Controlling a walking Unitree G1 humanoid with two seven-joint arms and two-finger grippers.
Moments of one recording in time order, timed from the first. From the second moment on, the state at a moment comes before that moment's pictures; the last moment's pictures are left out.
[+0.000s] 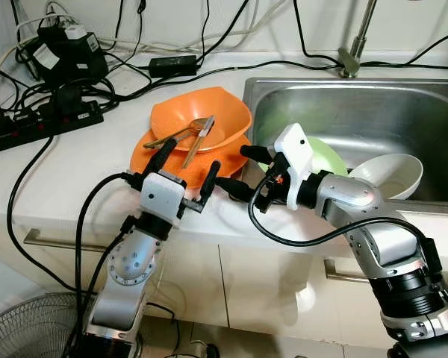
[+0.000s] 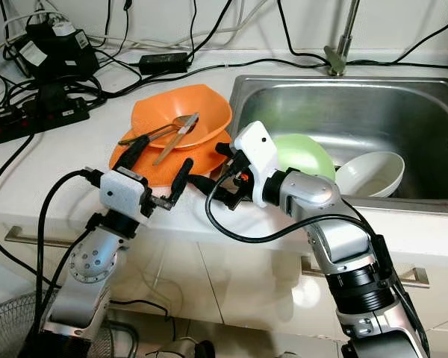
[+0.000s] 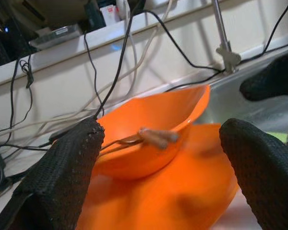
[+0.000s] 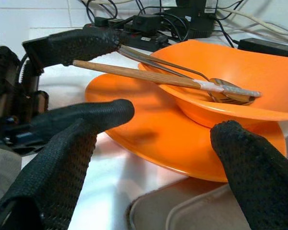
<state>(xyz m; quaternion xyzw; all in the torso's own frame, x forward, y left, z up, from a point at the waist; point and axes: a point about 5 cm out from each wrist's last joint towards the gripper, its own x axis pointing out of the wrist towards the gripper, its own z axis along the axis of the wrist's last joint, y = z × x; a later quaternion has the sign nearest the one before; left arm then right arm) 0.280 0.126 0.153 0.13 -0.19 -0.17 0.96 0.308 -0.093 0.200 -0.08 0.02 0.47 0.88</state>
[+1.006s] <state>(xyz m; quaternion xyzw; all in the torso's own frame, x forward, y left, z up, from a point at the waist) 0.300 0.128 0.152 0.14 -0.21 -0.18 0.95 0.306 -0.107 0.207 -0.10 0.02 0.47 0.88</state>
